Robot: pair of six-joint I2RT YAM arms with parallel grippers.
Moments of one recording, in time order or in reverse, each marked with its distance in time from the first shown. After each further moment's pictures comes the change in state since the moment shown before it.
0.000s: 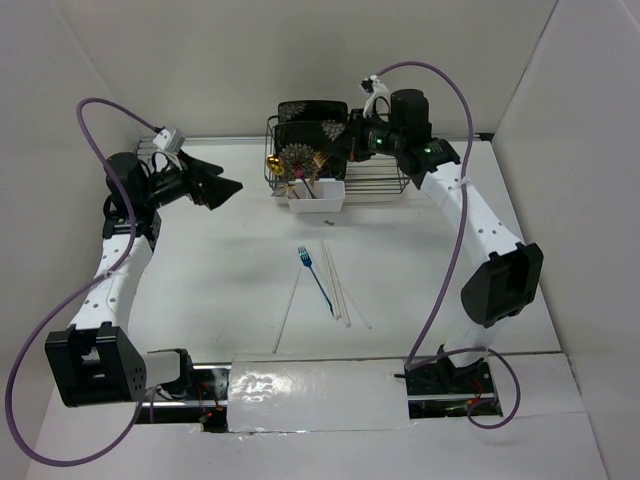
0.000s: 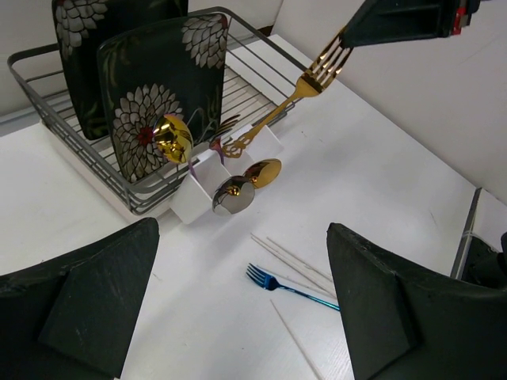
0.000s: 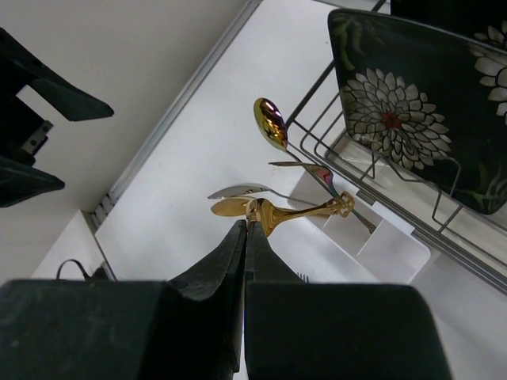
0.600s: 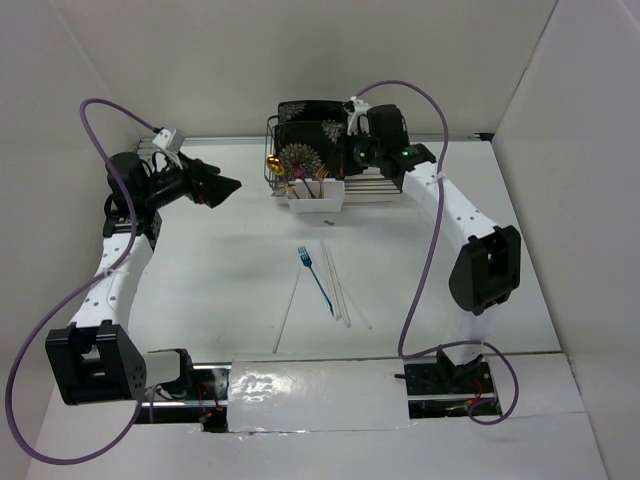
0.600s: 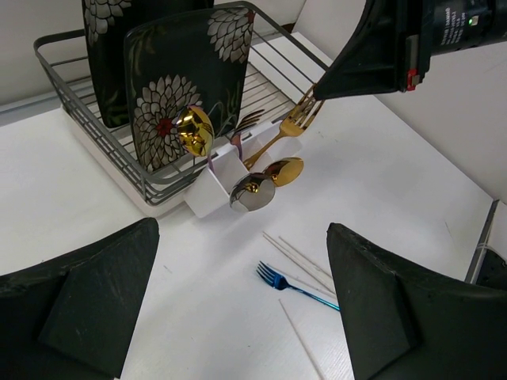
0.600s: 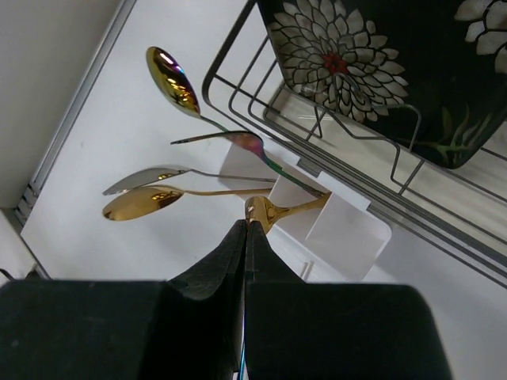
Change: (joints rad) left arm 0.000 0.010 0.002 -0.033 -0.068 0.009; right arm 0.052 0.092 -0.029 -0.053 0.166 -0.090
